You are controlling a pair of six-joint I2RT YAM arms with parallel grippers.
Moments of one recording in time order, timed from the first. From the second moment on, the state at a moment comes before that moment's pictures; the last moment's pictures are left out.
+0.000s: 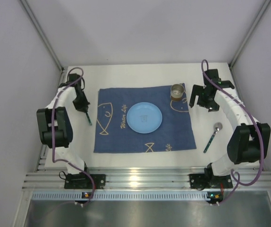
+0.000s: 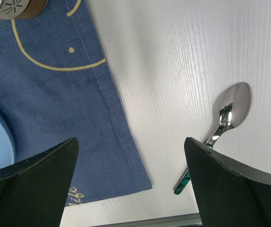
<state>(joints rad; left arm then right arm) 0.13 1.82 1.33 -0.77 -0.07 -0.36 0.10 1.55 1.32 -0.90 0.12 0.33</state>
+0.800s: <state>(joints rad) -0.34 1.91 1.30 -0.72 -0.03 -0.44 0.07 1.43 1.19 -0.93 0.16 0.34</state>
